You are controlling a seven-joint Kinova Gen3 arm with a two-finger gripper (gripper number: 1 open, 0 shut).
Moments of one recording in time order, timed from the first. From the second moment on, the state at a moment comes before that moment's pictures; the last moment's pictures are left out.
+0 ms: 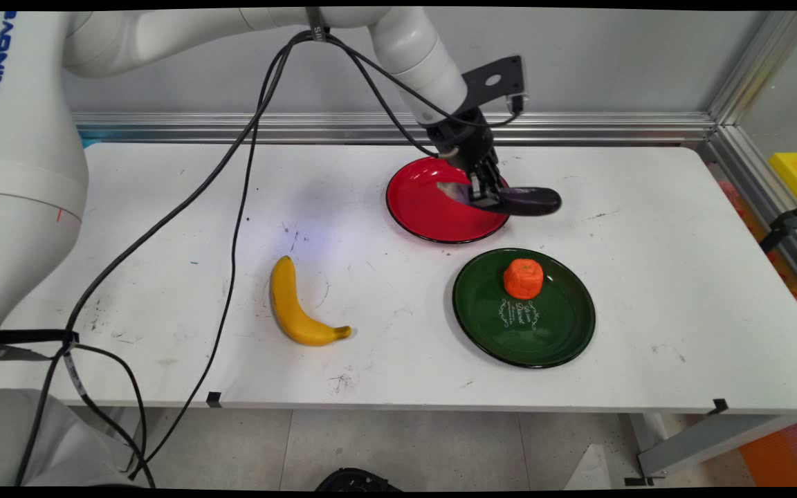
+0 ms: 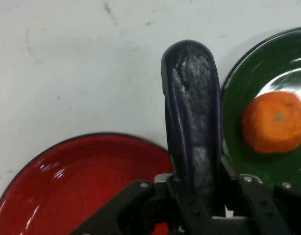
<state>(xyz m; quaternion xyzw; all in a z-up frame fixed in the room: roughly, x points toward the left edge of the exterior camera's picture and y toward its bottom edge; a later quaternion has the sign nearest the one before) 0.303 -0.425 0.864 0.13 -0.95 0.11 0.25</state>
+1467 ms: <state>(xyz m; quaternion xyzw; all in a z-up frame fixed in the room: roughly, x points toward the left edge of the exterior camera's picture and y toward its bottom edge) 0.366 -0.459 0.796 0.17 -0.96 0.10 0.21</state>
